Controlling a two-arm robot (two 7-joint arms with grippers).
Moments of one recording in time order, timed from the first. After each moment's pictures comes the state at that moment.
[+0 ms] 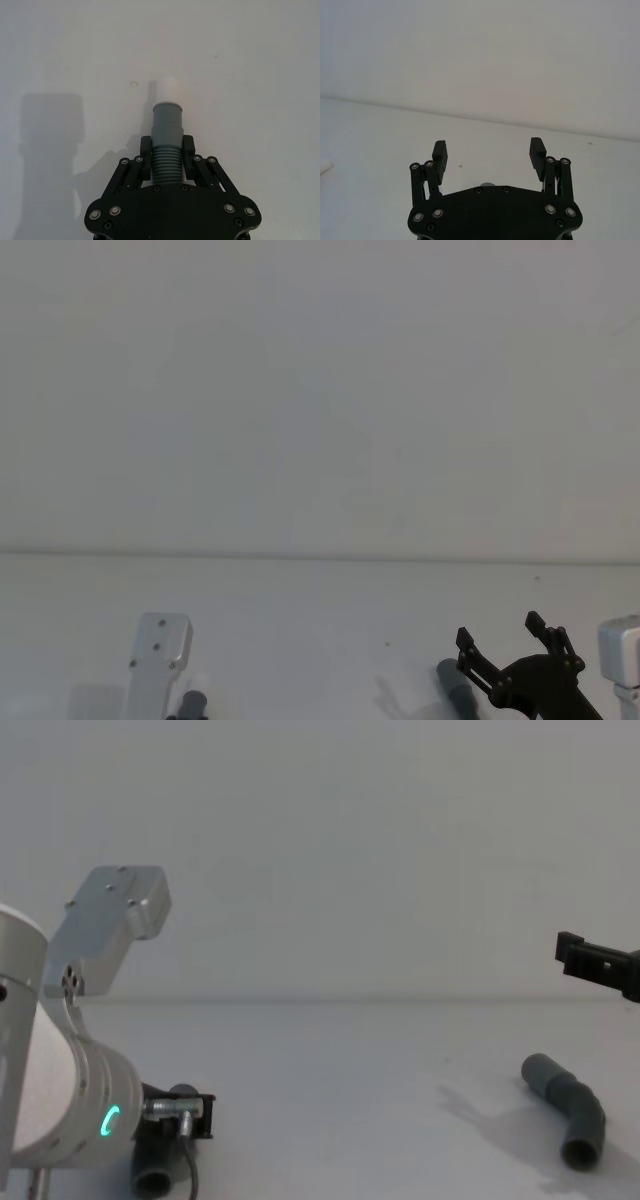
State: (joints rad) left arm -0.07 0.01 0.29 -1.83 -0.24 0.83 0.35; right arm -0.01 0.34 -0.23 -1.77 0.29 0.03 0.07
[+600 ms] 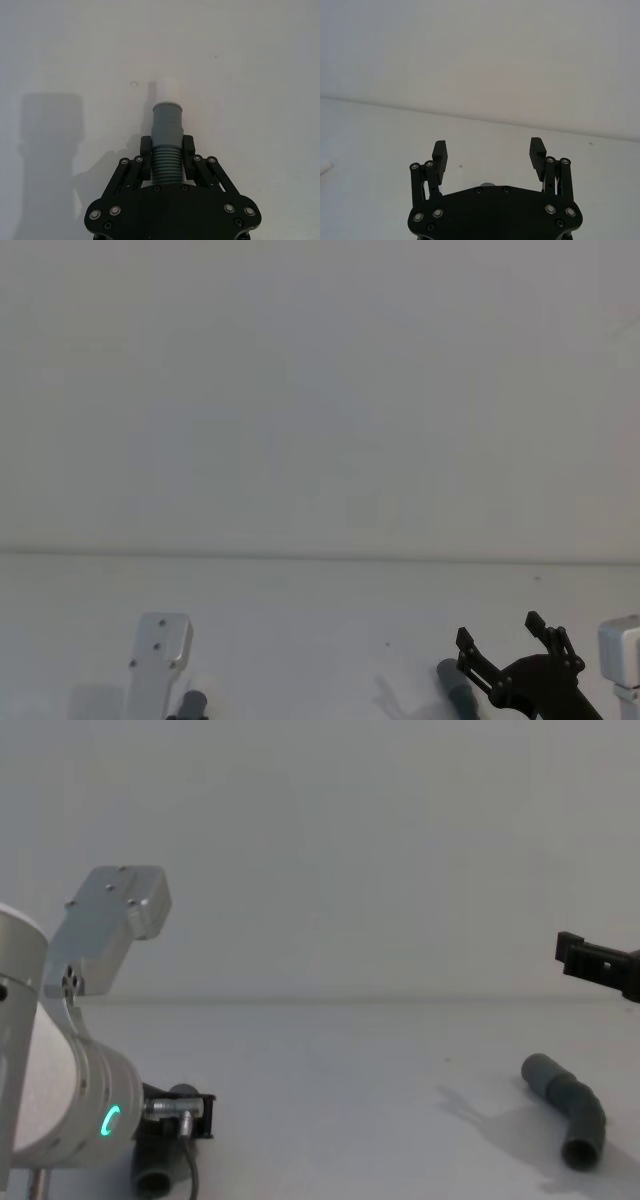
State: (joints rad) left arm -0.07 0.01 0.29 -1.83 -0.24 0.83 0.35; right arm -0.01 0.34 -0.23 -1.77 0.29 0.03 0.07
